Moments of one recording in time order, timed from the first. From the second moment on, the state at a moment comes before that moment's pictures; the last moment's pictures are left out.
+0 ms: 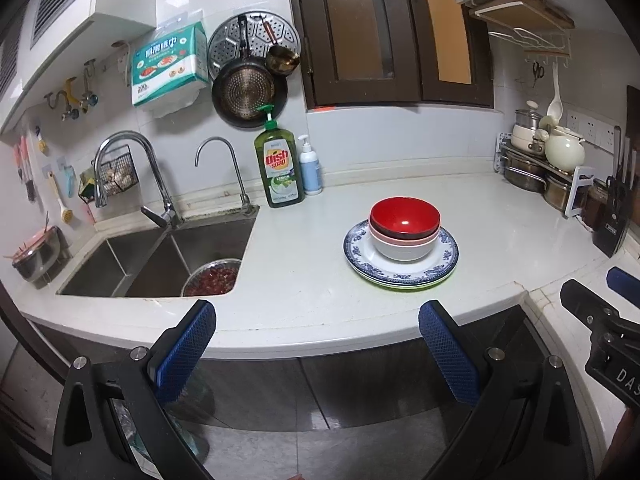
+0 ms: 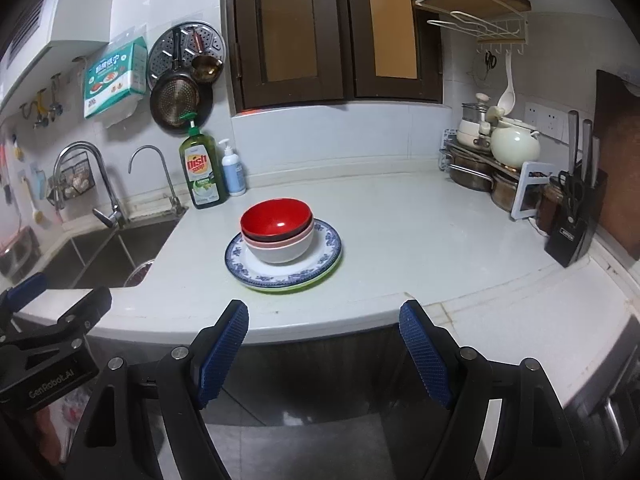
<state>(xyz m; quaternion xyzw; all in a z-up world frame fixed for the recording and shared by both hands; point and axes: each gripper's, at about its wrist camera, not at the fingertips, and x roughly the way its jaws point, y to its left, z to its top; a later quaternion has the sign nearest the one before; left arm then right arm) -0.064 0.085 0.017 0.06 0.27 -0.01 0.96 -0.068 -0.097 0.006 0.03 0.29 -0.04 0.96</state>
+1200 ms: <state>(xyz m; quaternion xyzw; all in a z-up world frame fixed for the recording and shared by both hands) -0.092 0.107 0.029 0.07 0.24 -0.04 0.97 -0.112 -0.077 0.016 0.02 0.27 -0.06 0.96</state>
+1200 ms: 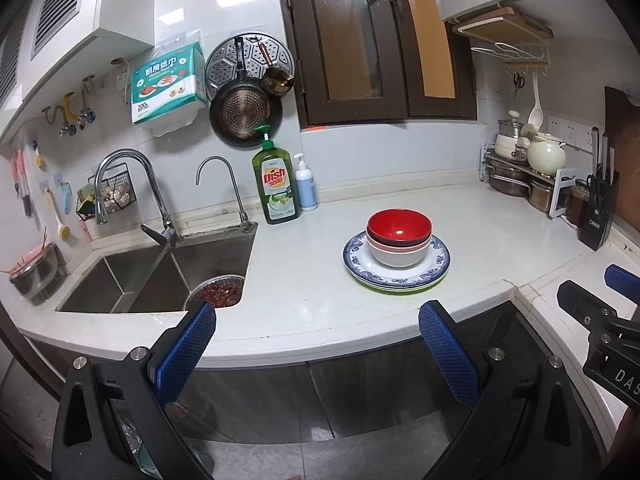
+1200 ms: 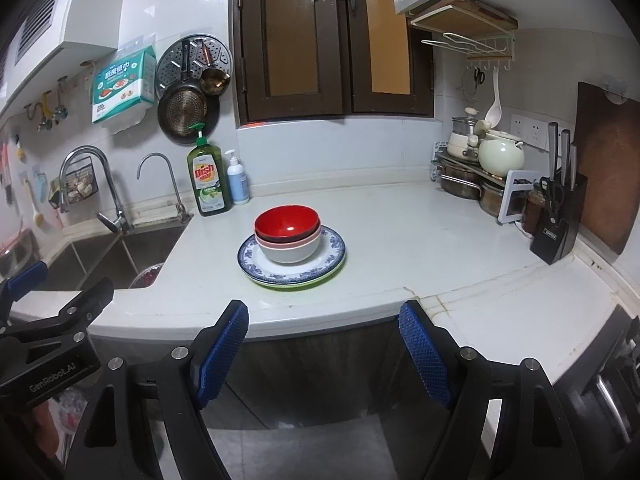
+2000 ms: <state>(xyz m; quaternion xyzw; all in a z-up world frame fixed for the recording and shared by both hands) -0.095 0.101 0.031 0.07 0.24 -0.04 0.97 -0.116 -0.081 0.019 0.02 0.26 -0.06 0.96</state>
